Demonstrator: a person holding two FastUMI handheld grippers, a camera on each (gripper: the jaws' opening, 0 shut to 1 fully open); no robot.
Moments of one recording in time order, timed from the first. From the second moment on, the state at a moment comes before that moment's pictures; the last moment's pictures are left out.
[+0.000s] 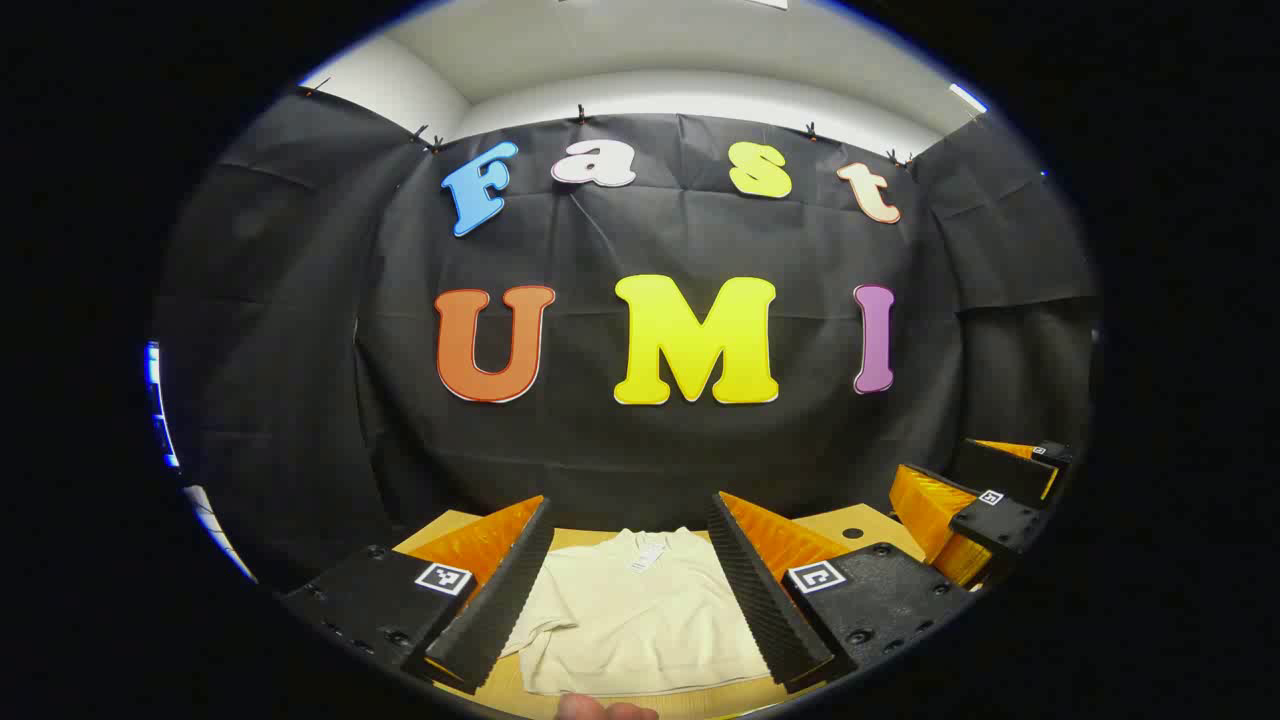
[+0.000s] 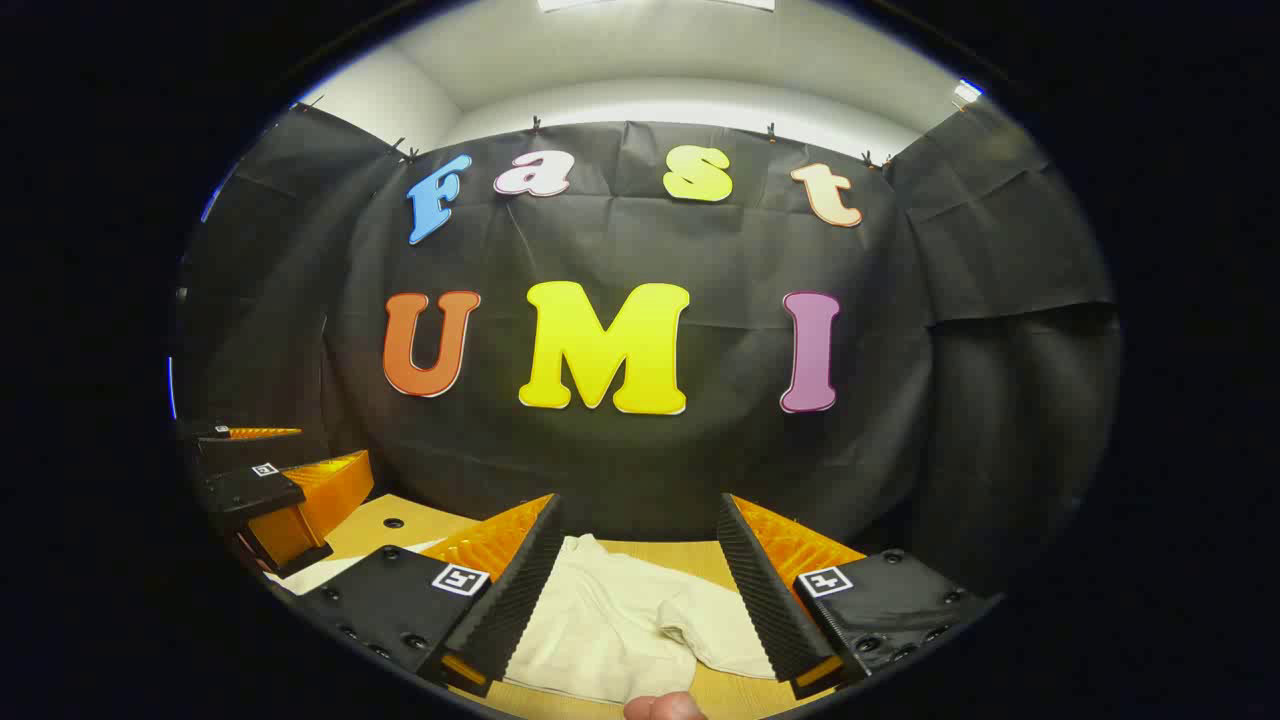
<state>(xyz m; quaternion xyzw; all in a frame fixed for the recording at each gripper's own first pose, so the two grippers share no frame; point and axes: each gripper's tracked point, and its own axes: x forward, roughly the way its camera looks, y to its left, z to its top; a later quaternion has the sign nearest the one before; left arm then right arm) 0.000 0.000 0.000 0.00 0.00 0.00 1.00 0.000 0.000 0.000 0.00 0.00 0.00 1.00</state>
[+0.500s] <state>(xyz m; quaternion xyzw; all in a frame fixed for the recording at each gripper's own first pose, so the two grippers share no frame) 0.008 -0.002 -0.006 0.00 0.01 0.01 1.00 0.008 -0.008 0.001 0.00 0.00 0.00 1.00</state>
